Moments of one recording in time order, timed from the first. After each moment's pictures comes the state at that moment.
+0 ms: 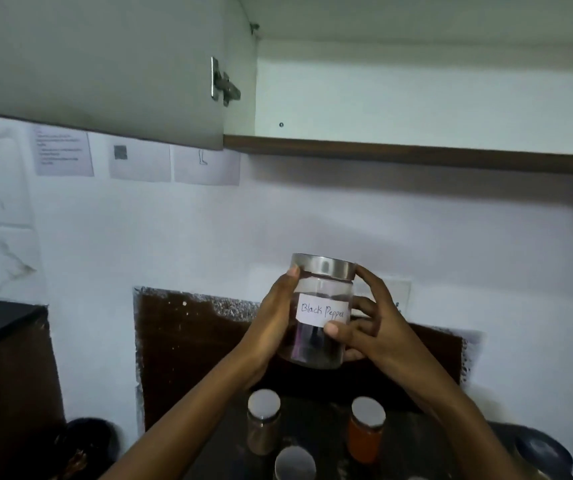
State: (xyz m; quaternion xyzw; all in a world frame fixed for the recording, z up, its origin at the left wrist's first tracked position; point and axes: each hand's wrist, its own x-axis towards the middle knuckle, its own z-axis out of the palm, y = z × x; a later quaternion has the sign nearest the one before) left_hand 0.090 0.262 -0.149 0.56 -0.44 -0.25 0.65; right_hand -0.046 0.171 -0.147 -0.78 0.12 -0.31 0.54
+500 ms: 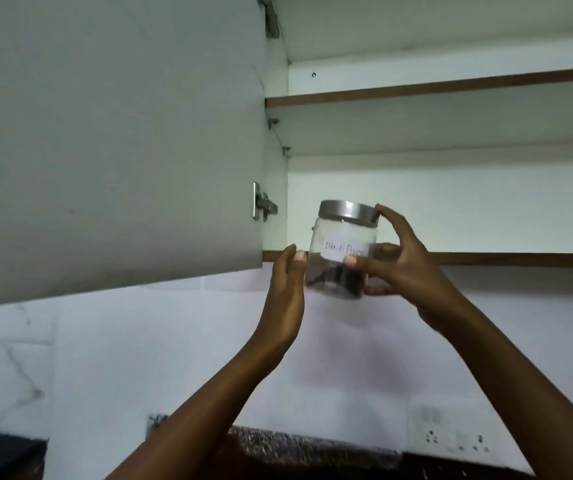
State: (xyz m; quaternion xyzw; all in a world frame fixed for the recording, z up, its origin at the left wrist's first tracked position) left_hand 0.209 0.214 -0.004 0.53 -0.49 -0.02 0.70; right_hand 0.083 0.109 0.037 -0.76 0.04 -0.47 0.44
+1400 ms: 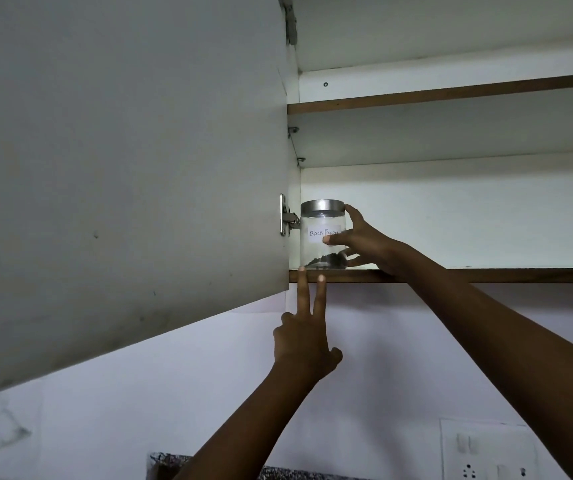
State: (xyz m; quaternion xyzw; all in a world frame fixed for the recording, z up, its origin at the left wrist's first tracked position) left_hand 0.296 0.168 -0.017 0.81 -0.46 0.30 0.17; right_hand 0.225 0.060 0.113 -0.83 0.13 -0.37 0.39
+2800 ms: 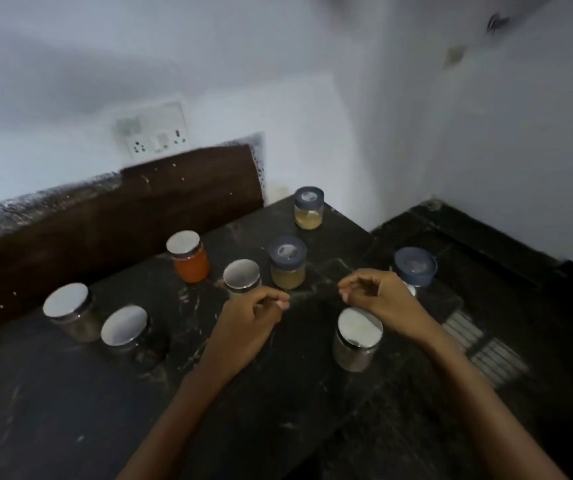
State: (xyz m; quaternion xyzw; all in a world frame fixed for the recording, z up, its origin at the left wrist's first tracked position) left_hand -0.087 0.232 -0.338 0.57 -0.65 -0.38 0.34; right_hand -0.315 0.186 -0.347 -0.68 0.53 -0.32 0.40
